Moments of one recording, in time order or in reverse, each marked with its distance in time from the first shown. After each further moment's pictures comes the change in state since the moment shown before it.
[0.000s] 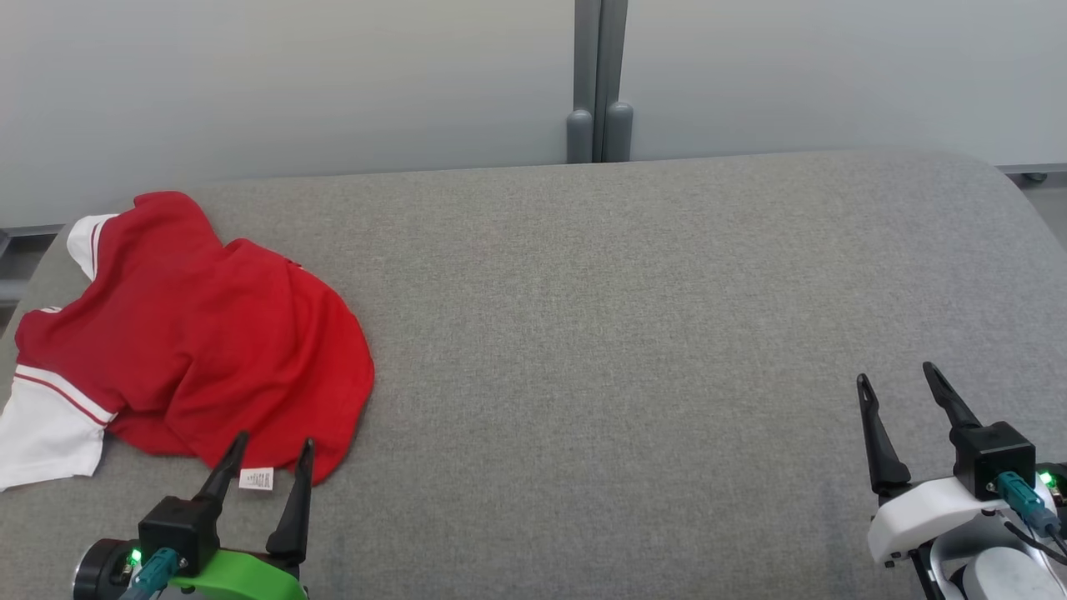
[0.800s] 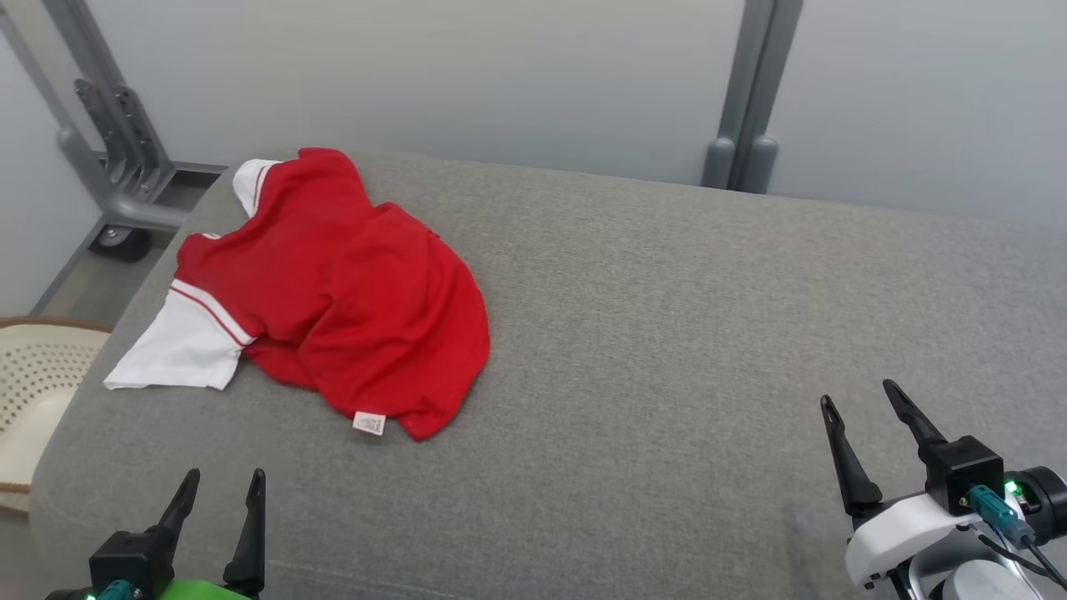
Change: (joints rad) left arm 0.053 -0.007 0.102 0.036 -0.014 -0.003 0.000; right arm 0.013 0.016 0.035 0.006 -0.008 0.062 0.000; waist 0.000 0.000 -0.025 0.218
